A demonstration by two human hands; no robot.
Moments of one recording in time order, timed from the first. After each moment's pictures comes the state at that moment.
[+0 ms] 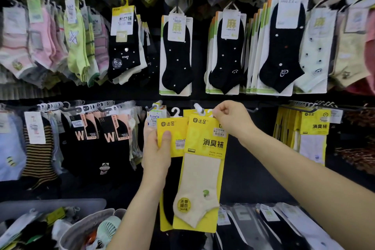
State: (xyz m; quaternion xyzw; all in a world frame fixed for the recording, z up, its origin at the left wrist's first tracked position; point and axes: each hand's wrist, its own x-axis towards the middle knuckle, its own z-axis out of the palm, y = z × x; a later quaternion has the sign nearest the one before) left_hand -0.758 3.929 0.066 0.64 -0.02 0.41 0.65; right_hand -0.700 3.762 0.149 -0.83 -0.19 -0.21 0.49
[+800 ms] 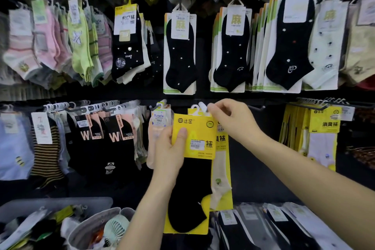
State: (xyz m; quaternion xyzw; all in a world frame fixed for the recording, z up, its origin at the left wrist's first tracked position) left_hand -0.765 3.914 0.080 0.67 -0.03 0.38 0.64; right_hand -0.711 3.766 0.142 -0.80 -0.28 -0.27 0.46
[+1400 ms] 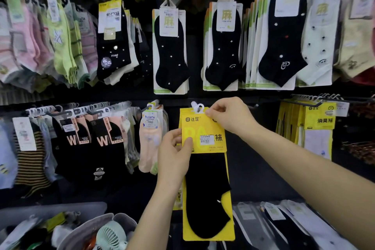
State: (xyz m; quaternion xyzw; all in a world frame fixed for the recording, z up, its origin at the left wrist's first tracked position) left_hand -0.739 3.895 0.064 0.67 -0.03 0.35 0.65; right_hand -0.685 3.758 0.153 -0.86 -0.20 -0.21 0.43
